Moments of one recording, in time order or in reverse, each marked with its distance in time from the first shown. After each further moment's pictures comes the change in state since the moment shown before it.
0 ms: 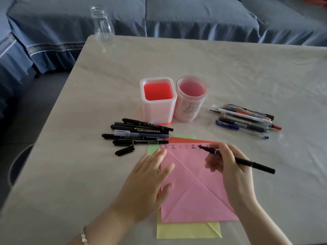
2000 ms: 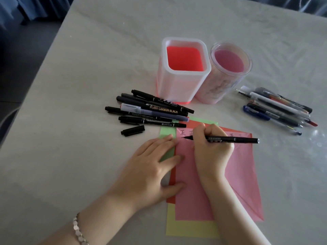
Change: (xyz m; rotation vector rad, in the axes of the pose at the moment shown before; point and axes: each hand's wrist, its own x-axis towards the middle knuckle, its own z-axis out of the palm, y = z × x) left_hand 0.001 -0.017 0.005 -0.236 0.056 -0.028; right_hand 0.030 0.070 0.073 -0.429 0.212 -0.398
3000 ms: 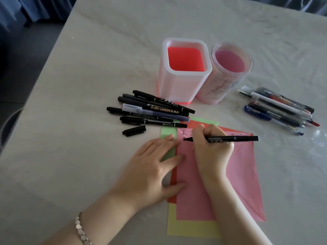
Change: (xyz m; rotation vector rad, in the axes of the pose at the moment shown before) left_hand 0.000 -0.001 0.002 -0.005 0.041 0.017; right_hand 0.000 -0.001 0.000 0.044 -0.053 0.042
